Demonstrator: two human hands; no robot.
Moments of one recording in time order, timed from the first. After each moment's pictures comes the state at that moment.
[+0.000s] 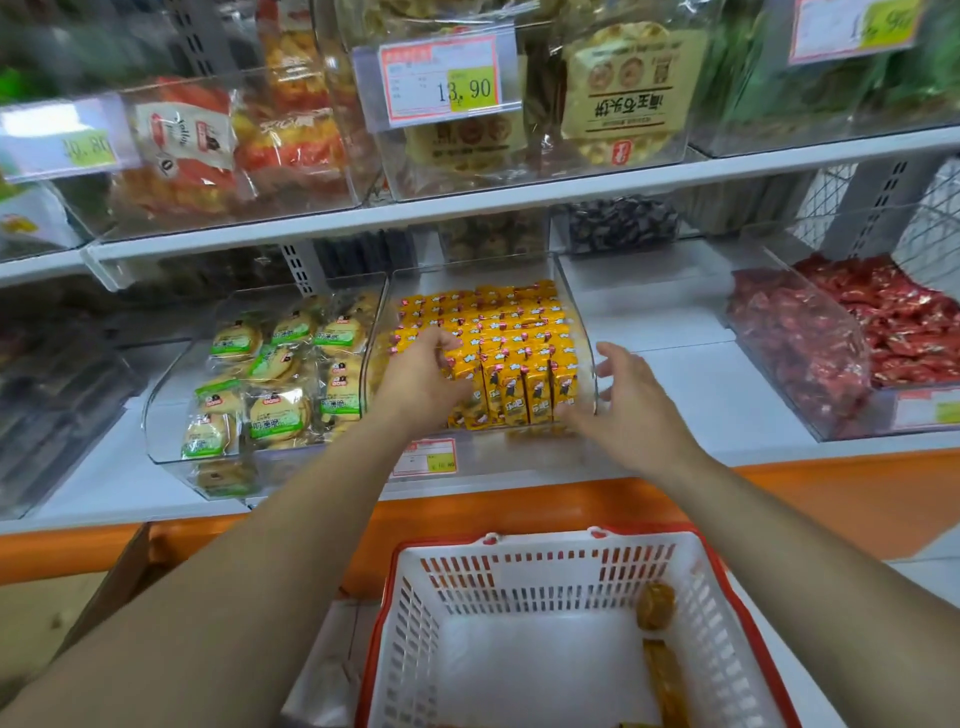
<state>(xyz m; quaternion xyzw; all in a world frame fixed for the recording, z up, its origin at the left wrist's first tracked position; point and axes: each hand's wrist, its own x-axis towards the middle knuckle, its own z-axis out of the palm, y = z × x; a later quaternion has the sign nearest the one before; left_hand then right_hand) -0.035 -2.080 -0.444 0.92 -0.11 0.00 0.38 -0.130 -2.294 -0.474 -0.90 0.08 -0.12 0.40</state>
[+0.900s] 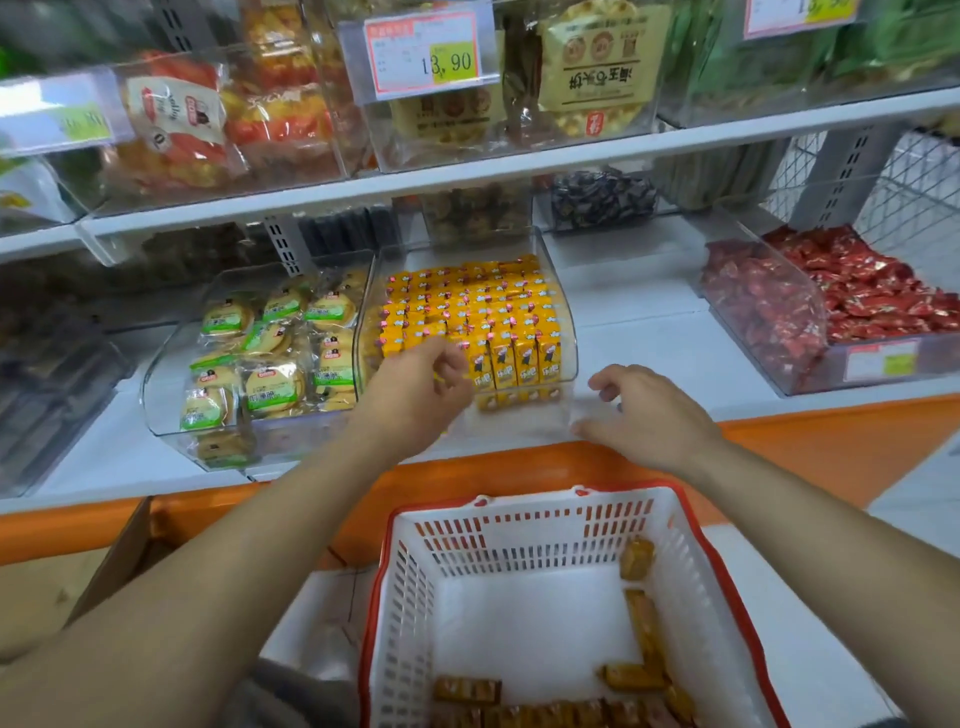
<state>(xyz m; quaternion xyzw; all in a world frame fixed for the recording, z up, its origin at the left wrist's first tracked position) -0.098 -2.062 -0.442 0.92 -0.21 0.01 0.32 -0.178 -2.313 -0.478 -0.96 0.10 -0.02 0.27</state>
